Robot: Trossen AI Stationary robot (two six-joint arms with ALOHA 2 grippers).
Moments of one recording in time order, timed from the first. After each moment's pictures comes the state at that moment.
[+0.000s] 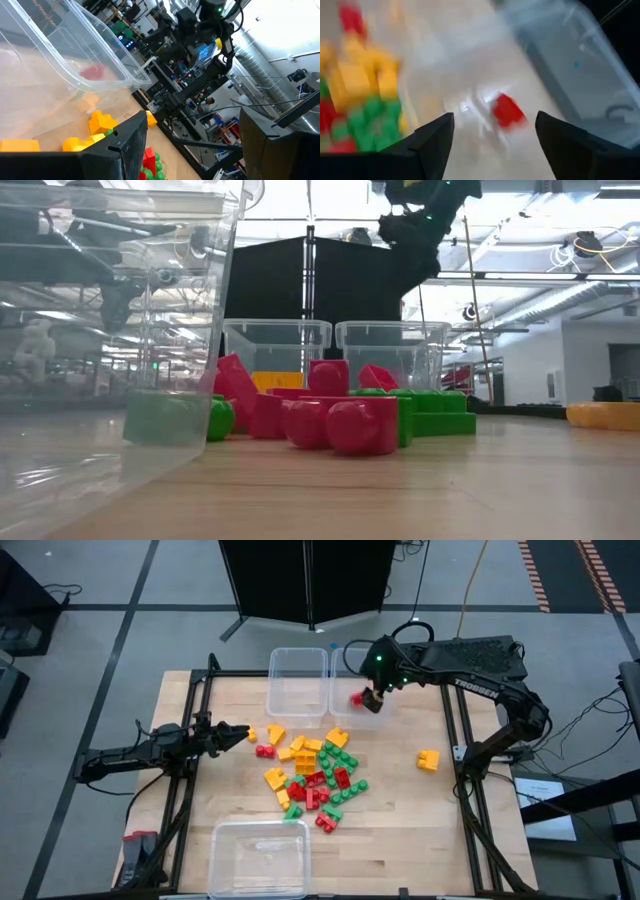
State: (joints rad) left arm 0.14 0.01 0.00 0.11 -0.11 -0.86; right arm -0.50 1.53 1.46 -0.85 0.04 0.00
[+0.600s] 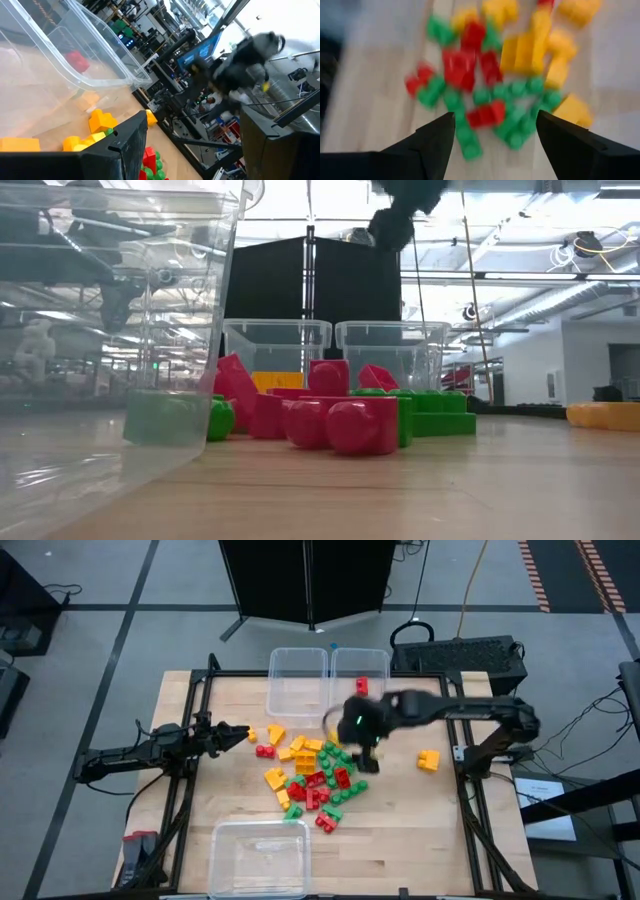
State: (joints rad) left arm 0.13 0.01 0.00 0.11 -0.10 -0.86; right arm -0.04 1.64 1.53 -0.96 -0.16 -0.10
